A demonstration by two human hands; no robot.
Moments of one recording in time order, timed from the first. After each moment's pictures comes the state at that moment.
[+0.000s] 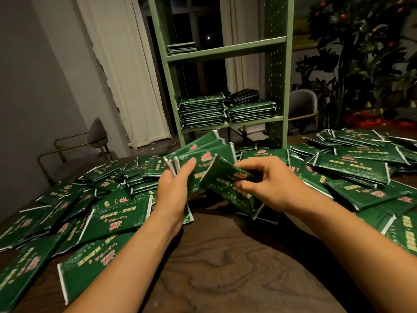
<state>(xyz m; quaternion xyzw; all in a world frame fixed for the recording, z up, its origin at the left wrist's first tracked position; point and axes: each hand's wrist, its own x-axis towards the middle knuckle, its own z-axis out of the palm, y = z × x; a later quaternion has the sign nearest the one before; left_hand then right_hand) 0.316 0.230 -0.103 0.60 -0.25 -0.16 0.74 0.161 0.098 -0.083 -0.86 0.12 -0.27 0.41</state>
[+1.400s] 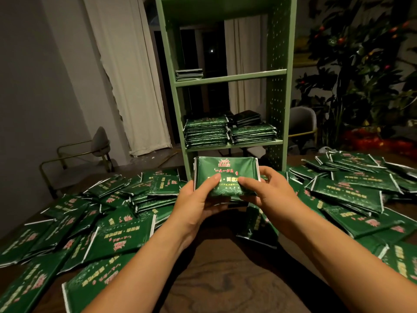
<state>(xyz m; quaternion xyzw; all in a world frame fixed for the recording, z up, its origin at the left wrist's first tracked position) 0.295 0.217 -0.077 0.54 -0.26 -0.29 0.74 0.173 0.105 -0.067 -0.59 0.21 -0.33 0.70</state>
